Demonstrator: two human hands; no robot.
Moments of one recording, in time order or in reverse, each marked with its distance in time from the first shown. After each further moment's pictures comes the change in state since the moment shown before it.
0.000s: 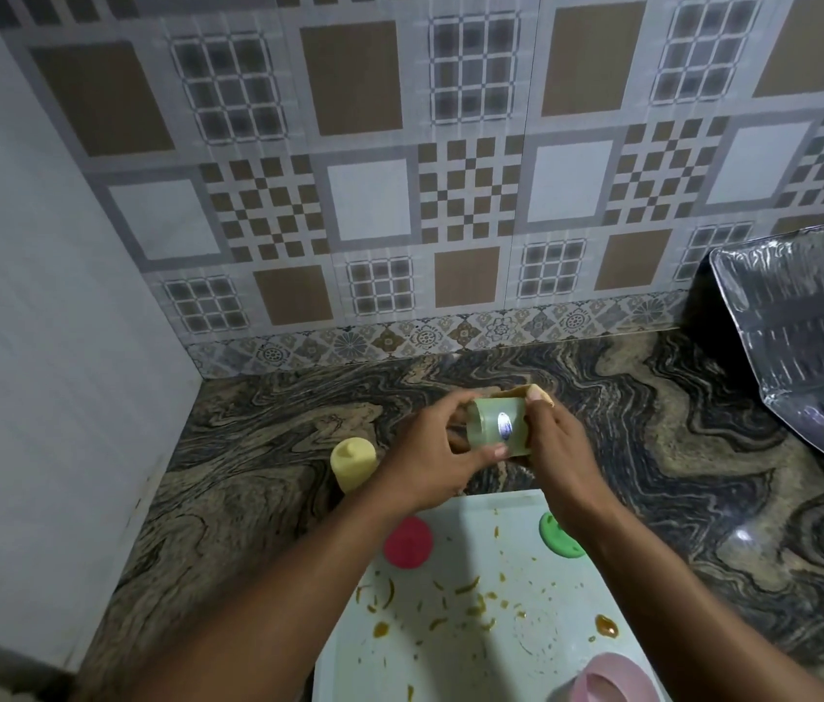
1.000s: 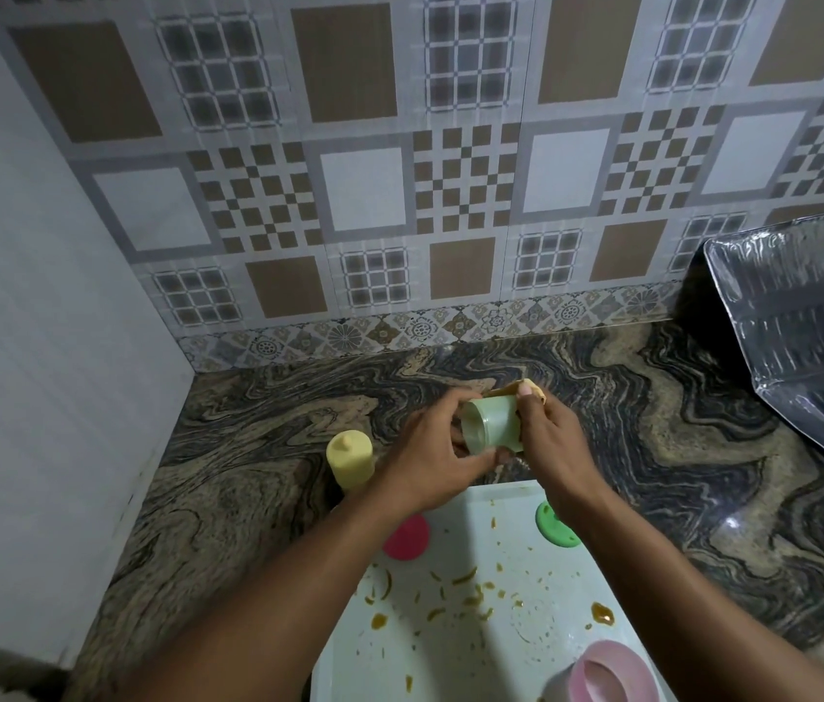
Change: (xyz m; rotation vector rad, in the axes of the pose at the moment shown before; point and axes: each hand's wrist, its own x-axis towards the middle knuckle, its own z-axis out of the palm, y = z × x) left_hand -0.003 -0.004 0.005 0.108 0.004 0.005; right_hand 0.005 0.009 0.000 -0.173 0.042 -0.036
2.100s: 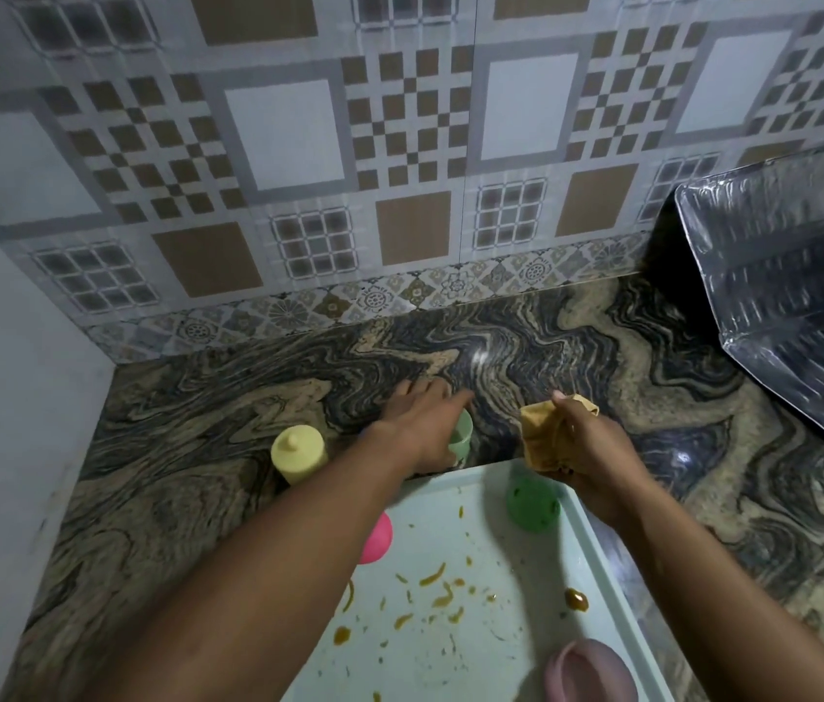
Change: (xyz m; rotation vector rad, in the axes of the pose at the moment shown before) left_hand 0.082 -0.039 0.048 0.871 -0.571 0.059; right_hand 0.030 0.056 -0.076 0.221 0.101 0.517
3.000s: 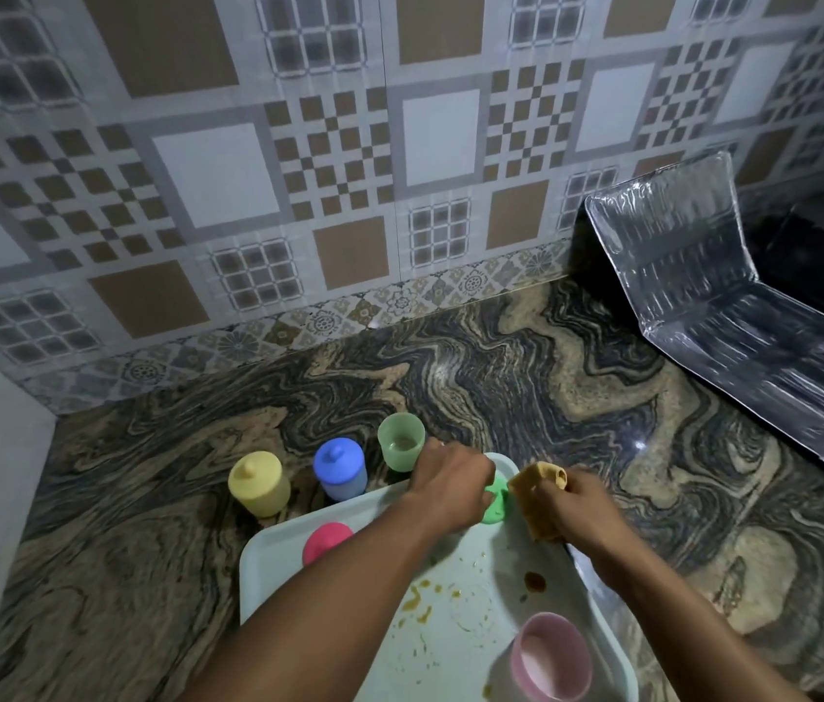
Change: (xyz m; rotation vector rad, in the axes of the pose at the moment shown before) left_hand -0.007 0.095 0.034 0.021 0.109 0.146; right_hand -0.055 0.044 -0.044 -0.396 0.103 -0.127
